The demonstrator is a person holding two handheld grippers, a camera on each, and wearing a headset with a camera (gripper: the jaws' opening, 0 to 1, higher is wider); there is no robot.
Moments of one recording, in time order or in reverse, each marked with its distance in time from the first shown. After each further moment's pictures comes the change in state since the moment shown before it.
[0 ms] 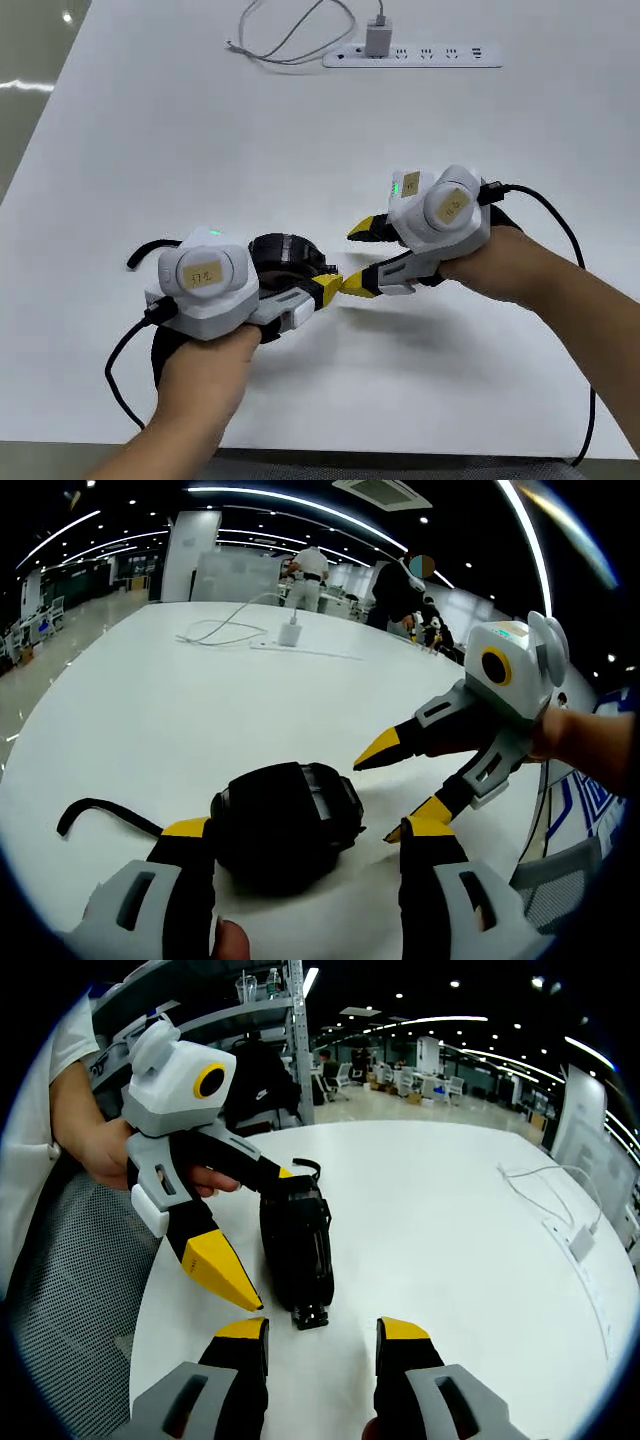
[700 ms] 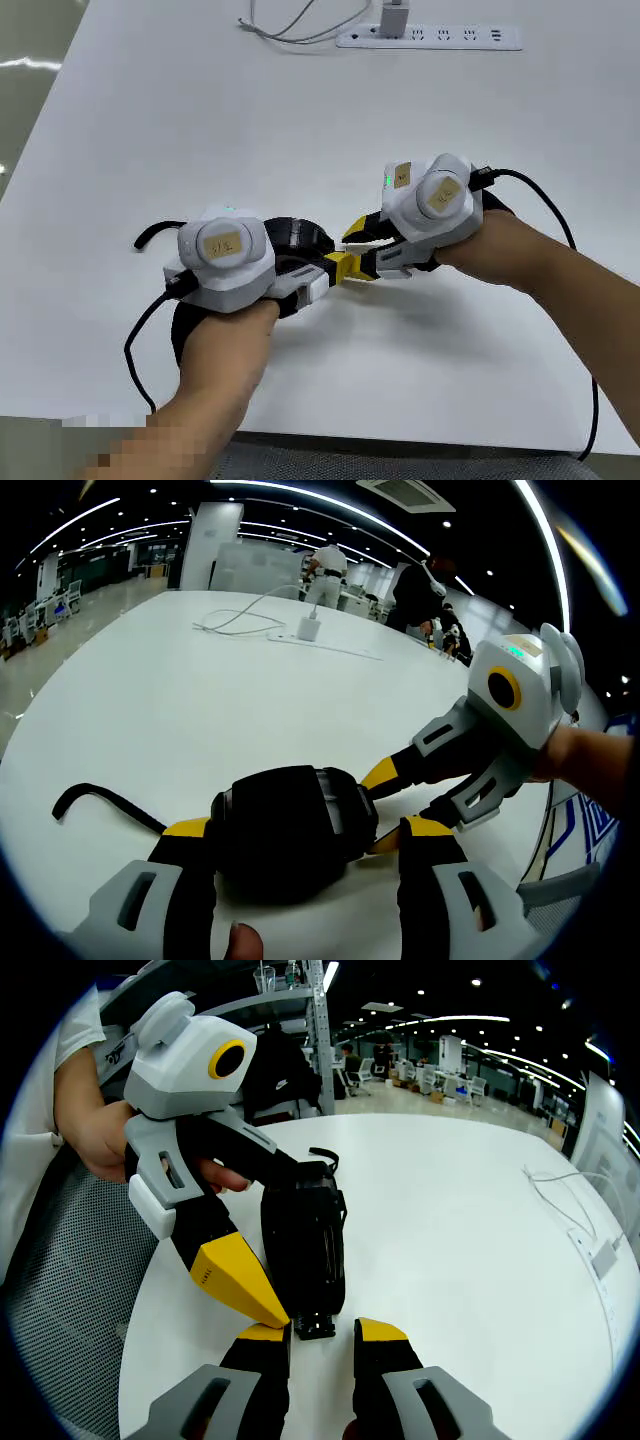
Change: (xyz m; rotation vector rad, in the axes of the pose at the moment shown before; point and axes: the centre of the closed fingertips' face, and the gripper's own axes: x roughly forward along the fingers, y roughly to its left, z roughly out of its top) left arm 0.012 0.006 -0.002 -0.076 0.020 0.058; right arm 0.024 0.005 -0.001 -0.056 0.028 0.087
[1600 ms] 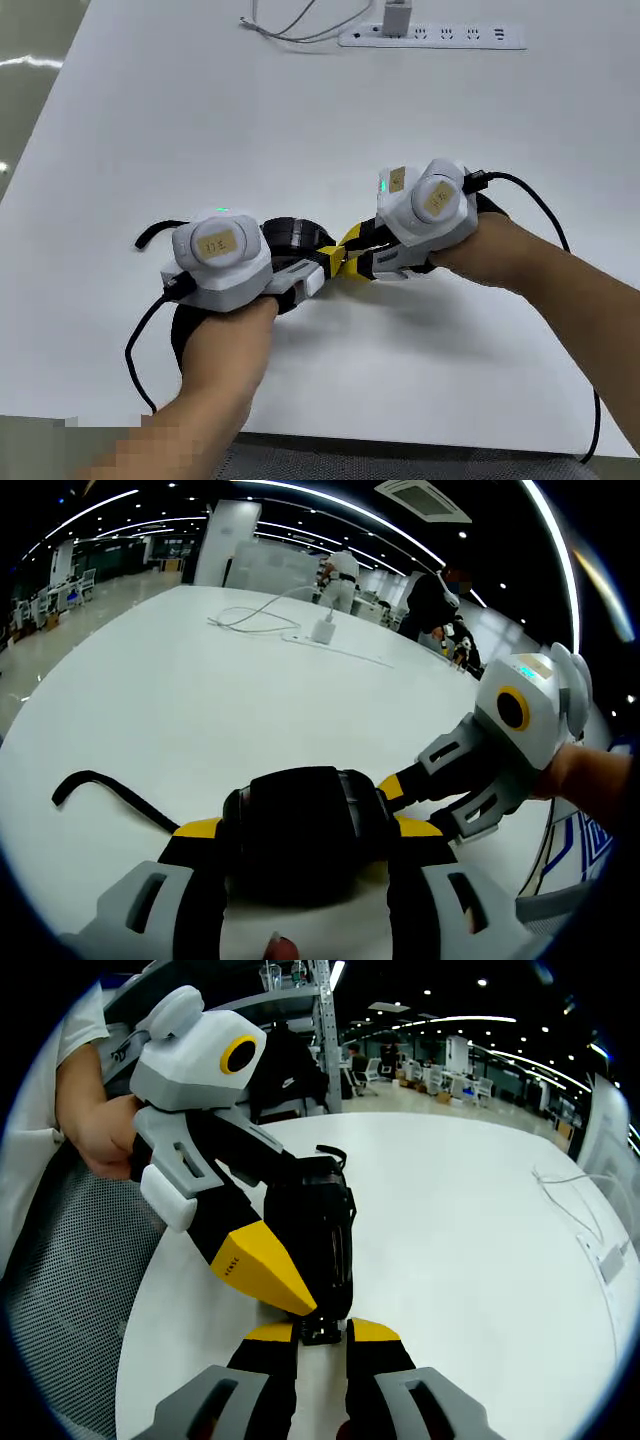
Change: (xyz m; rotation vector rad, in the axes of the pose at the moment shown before) left arm 0.002 0.008 -0.001 -0.061 -0.007 0.028; right arm 0.009 0.002 0.000 -0.014 0.004 0.026
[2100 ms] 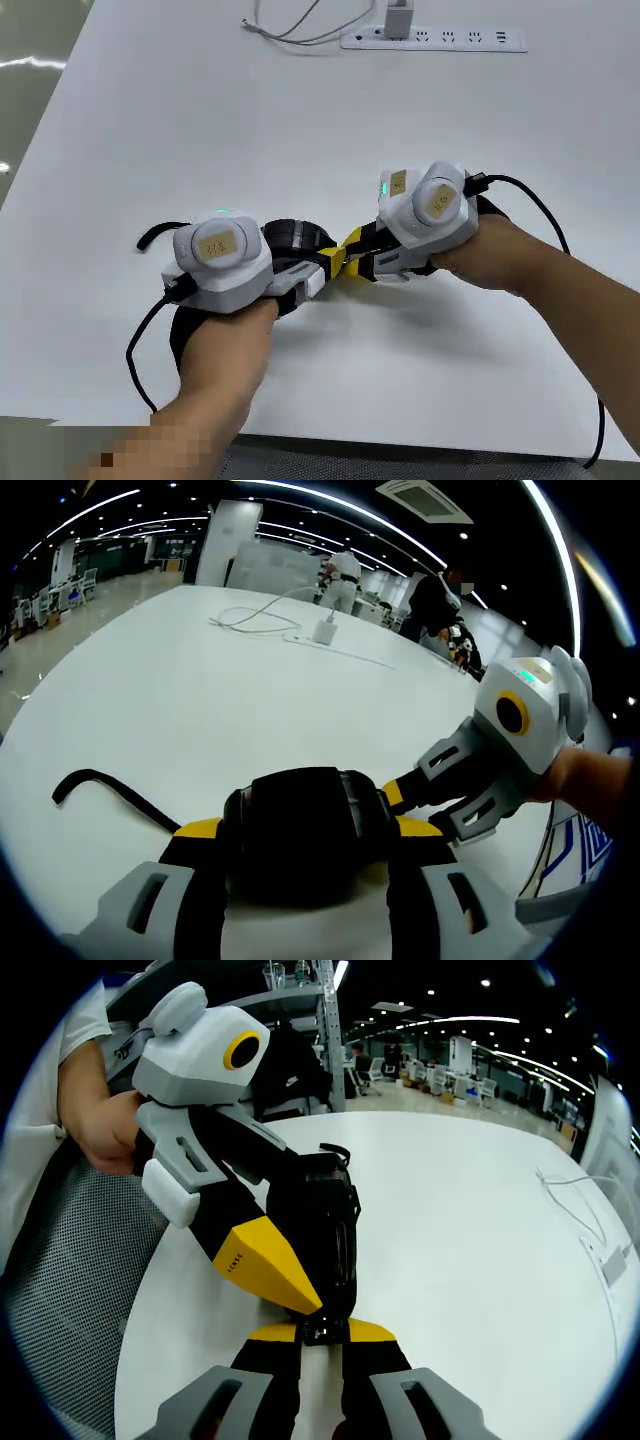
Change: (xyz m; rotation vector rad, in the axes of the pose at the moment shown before) left arm 0.001 0.001 0.000 -0.012 -0.009 0.004; right arm 0.003 0.002 -0.002 -0.006 0.005 0.013
